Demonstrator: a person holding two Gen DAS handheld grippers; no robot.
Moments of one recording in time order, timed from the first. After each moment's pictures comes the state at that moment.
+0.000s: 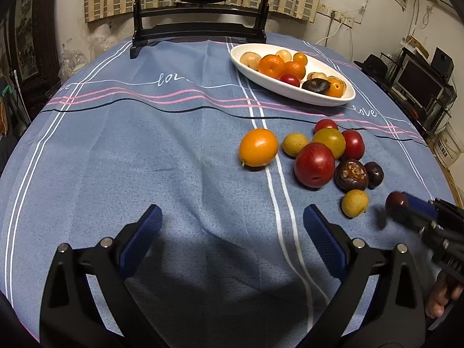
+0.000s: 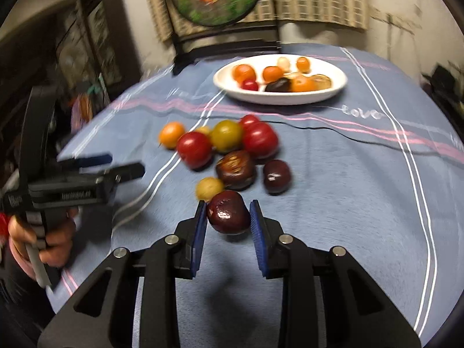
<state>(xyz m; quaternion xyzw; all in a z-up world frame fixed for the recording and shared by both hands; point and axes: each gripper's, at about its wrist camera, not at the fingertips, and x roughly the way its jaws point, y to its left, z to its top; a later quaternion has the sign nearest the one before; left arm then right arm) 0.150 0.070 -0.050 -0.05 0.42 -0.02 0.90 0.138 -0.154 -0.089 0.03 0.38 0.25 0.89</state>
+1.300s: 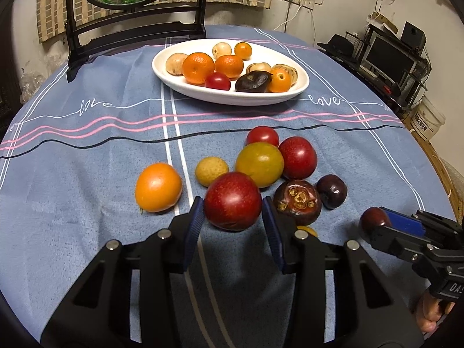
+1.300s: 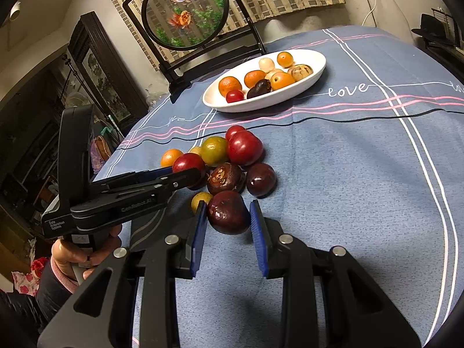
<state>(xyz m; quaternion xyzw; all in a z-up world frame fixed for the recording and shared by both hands) 0.197 0.002 -0.053 -0.02 0.43 -0.11 0.89 0.143 -0.184 -0.091 0.13 0.38 0.28 0.87</state>
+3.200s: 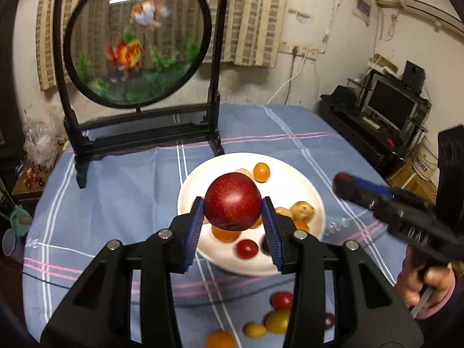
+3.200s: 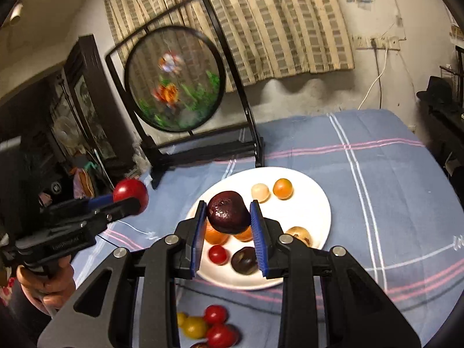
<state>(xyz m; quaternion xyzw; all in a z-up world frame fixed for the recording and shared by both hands) 0.331 0.032 0.079 -0.02 0.35 -0.11 0.93 0.320 -0.164 0.016 0.09 0.30 0.24 0.92</state>
